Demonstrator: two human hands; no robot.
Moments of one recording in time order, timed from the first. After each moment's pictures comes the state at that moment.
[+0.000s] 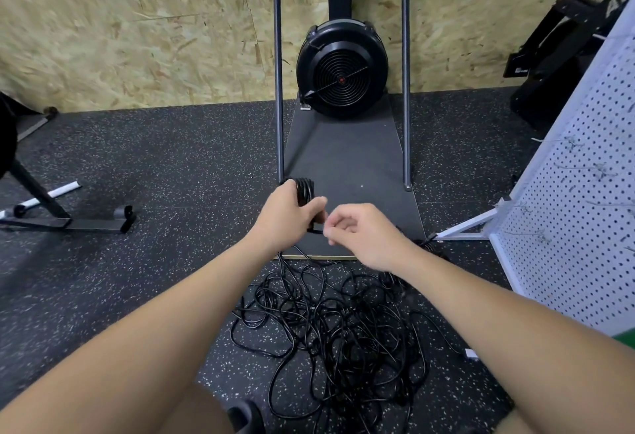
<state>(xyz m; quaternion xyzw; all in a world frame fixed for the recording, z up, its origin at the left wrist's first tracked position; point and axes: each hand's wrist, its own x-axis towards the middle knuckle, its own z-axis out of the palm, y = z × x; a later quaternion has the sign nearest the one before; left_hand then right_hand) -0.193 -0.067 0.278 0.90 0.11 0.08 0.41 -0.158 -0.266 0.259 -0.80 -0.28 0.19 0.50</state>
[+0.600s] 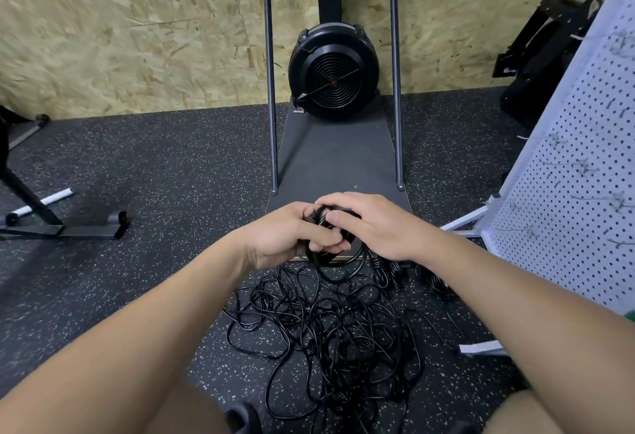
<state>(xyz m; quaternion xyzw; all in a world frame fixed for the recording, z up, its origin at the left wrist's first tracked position) -0.224 -0.090 0.309 0.69 -0.01 -0.24 0.68 -0.146 -0.301 0.296 -0.82 -0.44 0.12 0.35</state>
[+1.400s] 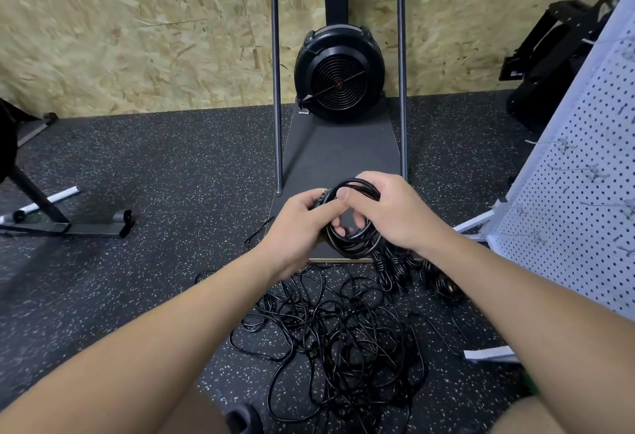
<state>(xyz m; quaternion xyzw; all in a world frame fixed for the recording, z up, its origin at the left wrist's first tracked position) -0.221 -0.120 0.300 0.66 0.06 0.00 0.75 -0.149 -0.298 0.318 -0.81 -0.30 0.07 0.50</state>
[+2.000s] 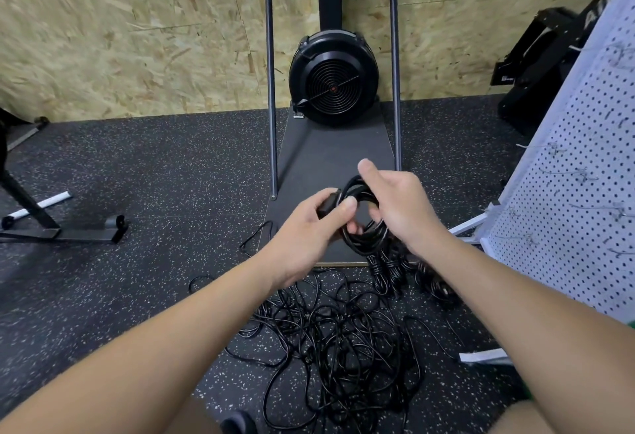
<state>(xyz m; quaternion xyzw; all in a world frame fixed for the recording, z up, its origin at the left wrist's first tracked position) -0.226 -0.132 0.302 0.67 -0.03 -0.01 0.74 -0.144 -0.301 0.320 -0.79 -0.15 0.06 0.60</state>
